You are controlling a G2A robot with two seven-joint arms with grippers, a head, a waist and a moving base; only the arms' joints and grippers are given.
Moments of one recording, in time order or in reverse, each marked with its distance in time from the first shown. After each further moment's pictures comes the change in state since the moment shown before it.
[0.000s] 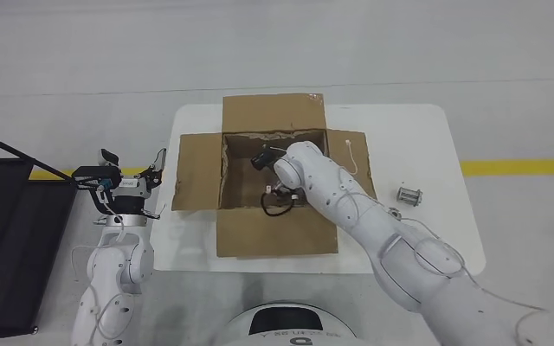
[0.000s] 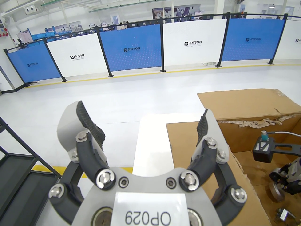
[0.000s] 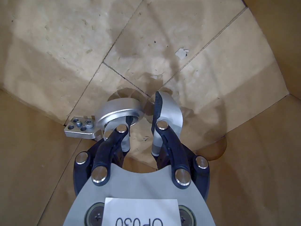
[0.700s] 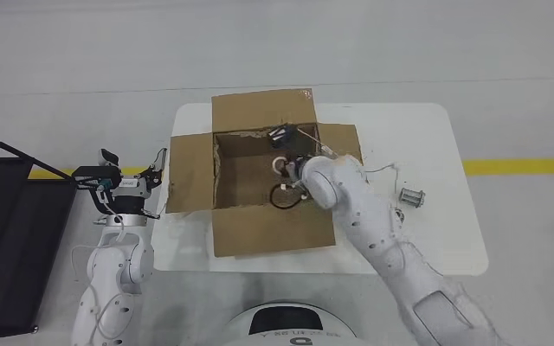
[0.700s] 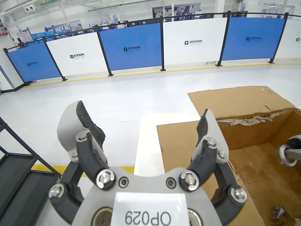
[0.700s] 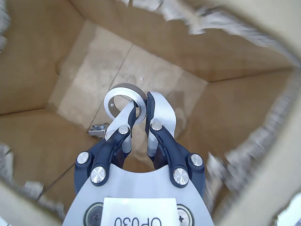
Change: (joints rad) left arm 0.000 0.000 0.000 0.000 0.000 0.000 0.000; right arm -0.478 0.210 0.450 -0.889 -0.276 0.066 -0.162
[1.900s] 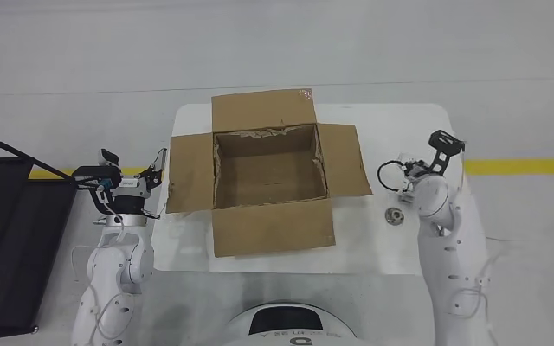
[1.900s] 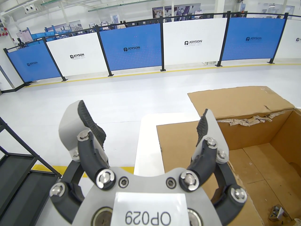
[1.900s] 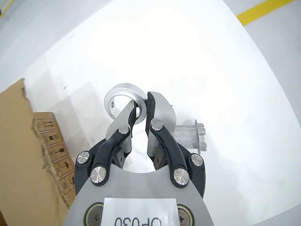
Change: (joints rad) left arm 0.000 0.000 0.000 0.000 0.000 0.000 0.000; right arm -0.274 0.059 0.636 -0.031 0.079 0.428 -0.146
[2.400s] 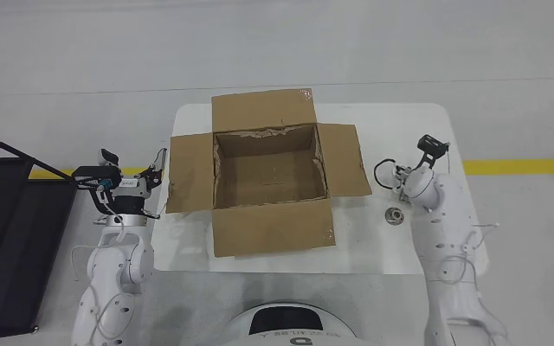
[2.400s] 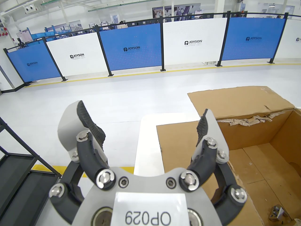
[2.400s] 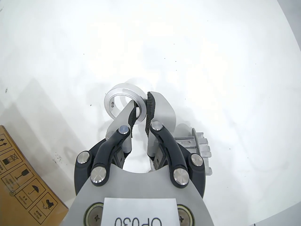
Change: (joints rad) left arm 0.000 0.000 0.000 0.000 0.000 0.000 0.000; right arm 0.167 0.001 -0.062 0.305 -0.069 0.031 0.052
